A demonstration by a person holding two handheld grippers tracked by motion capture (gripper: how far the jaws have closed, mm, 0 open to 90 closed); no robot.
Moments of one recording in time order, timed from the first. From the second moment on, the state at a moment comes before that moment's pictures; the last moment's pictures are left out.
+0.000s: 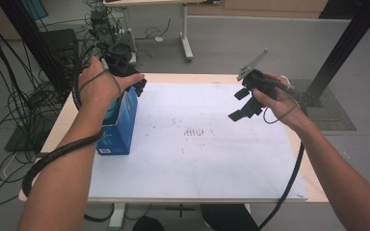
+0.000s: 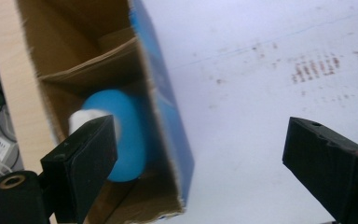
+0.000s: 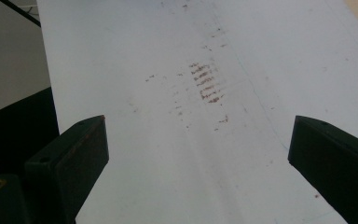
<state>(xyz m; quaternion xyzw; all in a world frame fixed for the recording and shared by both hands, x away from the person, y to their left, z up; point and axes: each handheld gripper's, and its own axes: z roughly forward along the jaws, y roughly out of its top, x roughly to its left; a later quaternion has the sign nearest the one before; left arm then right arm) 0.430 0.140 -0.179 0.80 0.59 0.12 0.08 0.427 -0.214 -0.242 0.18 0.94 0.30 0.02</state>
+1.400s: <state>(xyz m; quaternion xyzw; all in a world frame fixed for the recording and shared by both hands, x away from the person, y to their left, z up) 0.425 0.041 -0.174 0.85 0.50 0.09 0.12 0.444 -0.228 -0.222 0.20 0.95 0.23 0.03</state>
